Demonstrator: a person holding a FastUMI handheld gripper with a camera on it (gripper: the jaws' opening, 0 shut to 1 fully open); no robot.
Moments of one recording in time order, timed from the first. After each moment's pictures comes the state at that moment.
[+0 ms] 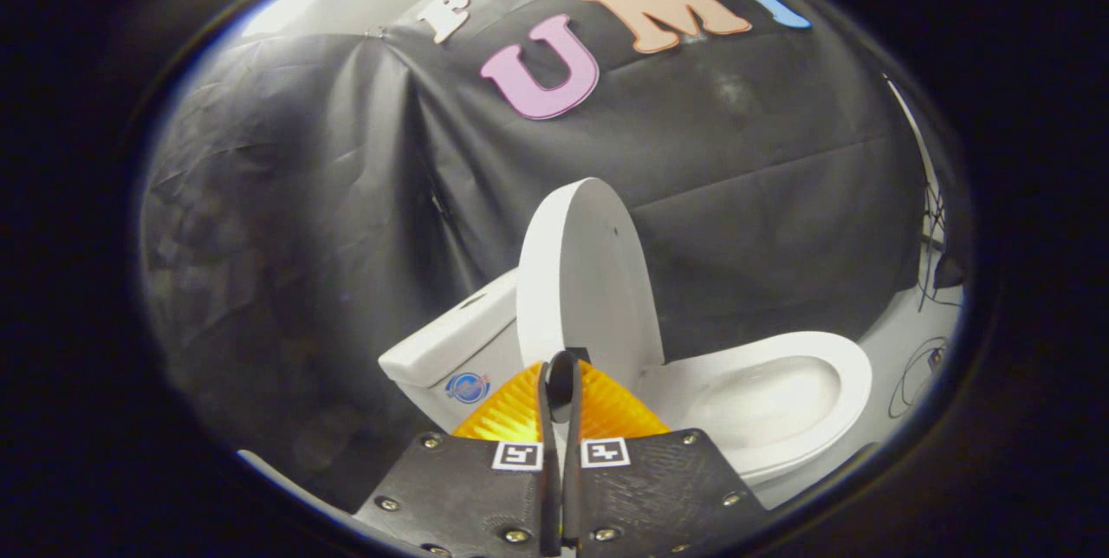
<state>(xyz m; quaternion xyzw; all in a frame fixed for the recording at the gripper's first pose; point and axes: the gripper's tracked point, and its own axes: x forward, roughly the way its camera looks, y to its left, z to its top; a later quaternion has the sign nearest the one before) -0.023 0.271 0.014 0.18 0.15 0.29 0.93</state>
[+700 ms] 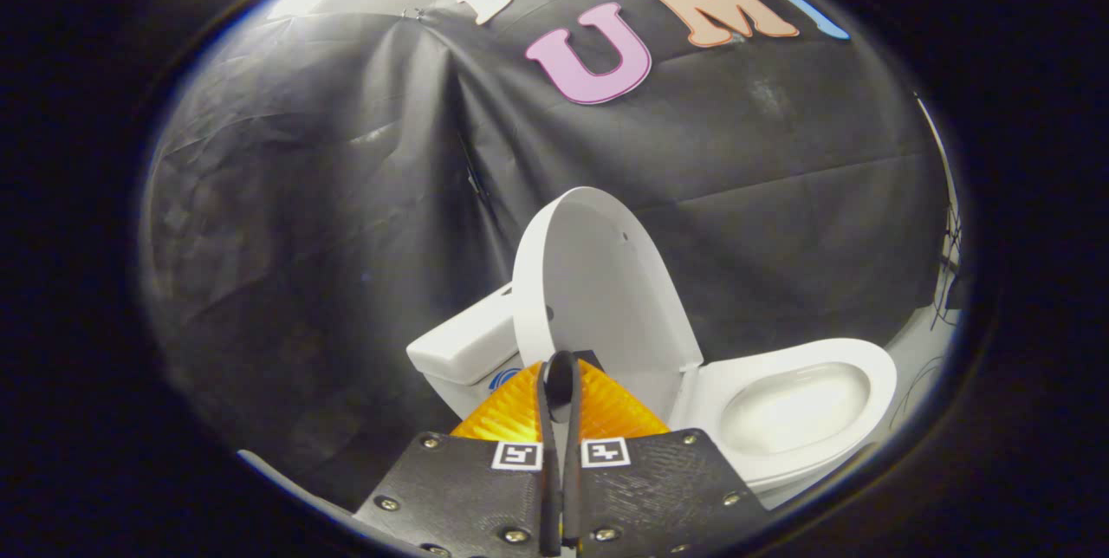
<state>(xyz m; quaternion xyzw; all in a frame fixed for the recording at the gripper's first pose) -0.034 0.327 0.018 0.15 0.14 0.33 0.92</state>
